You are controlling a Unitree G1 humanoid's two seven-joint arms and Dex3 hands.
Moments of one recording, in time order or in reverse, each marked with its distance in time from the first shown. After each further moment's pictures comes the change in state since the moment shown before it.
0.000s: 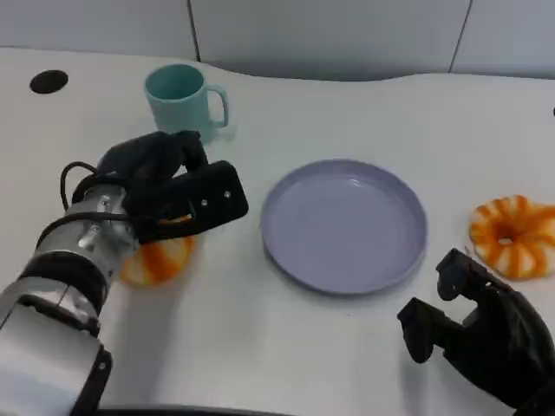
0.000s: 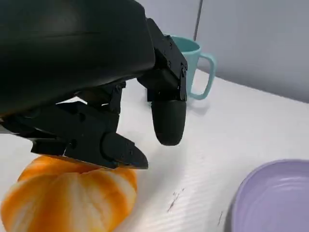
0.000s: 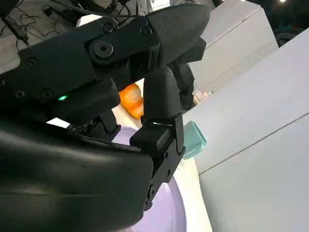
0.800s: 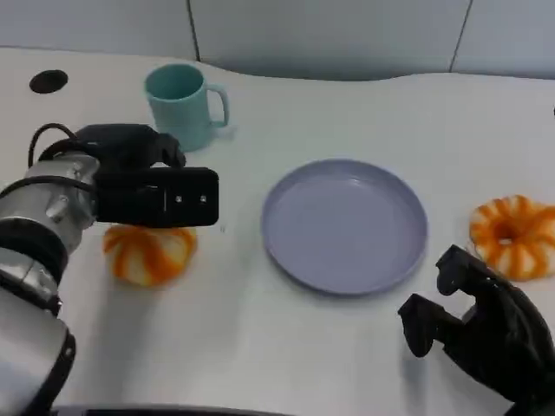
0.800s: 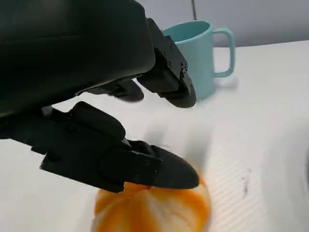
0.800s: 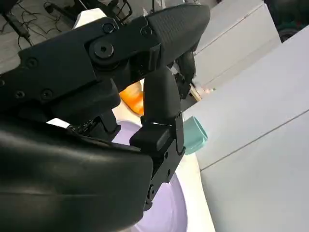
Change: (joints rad) left arm -0.067 0.131 -0.170 -0.035 0.131 0.006 -0.209; right arm -0.039 -0.007 -0.002 0.059 -0.011 -0.017 0.000
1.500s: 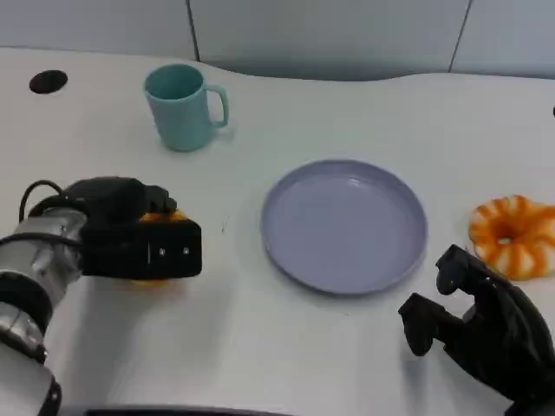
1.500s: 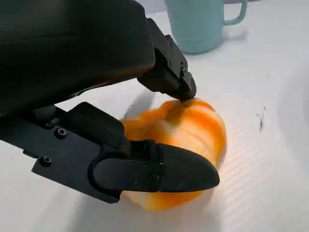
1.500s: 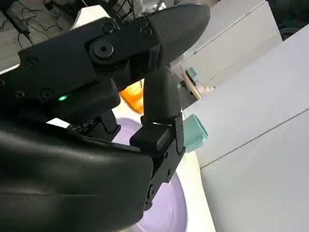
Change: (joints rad) left arm 0.158 0.014 0.004 -0.032 -0.013 -0.046 0.031; right arm -0.005 0.000 -0.002 0.014 -0.002 -0.015 0.002
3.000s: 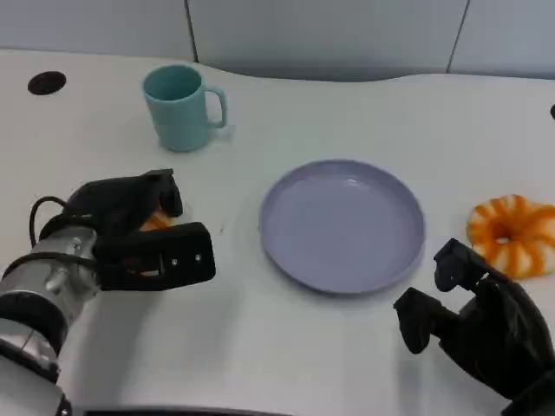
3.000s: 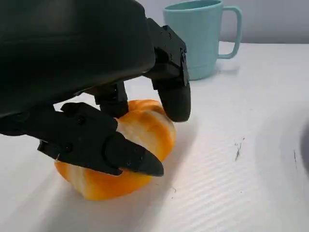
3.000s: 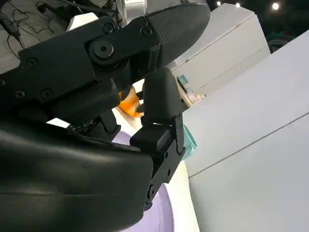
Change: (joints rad) left arm 0.047 -0.036 0.033 -0.027 -0.040 0.009 0.189; right arm 0.030 0.022 0.010 -0.086 0.018 0.010 -0.005
